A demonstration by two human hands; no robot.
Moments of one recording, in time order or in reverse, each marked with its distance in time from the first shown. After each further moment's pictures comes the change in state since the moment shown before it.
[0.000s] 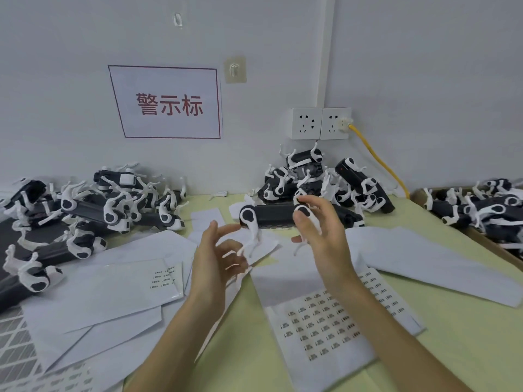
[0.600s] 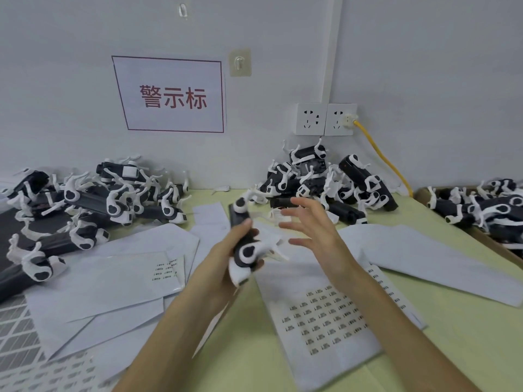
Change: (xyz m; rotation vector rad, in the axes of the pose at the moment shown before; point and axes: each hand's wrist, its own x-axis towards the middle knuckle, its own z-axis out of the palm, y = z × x) left_hand -0.008 0.008 0.001 -0.117 -0.219 -0.206; right_hand 0.004 -0.004 -0.005 -0.034 -0.269 0.258
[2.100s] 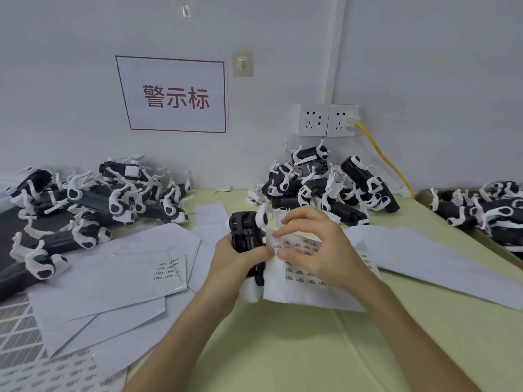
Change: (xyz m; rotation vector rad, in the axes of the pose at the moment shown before) left_hand 0.004 -0.015 0.001 0.364 0.052 0.205; right_hand -0.011 -0.009 -0.006 -0.550 -0.058 -0.319
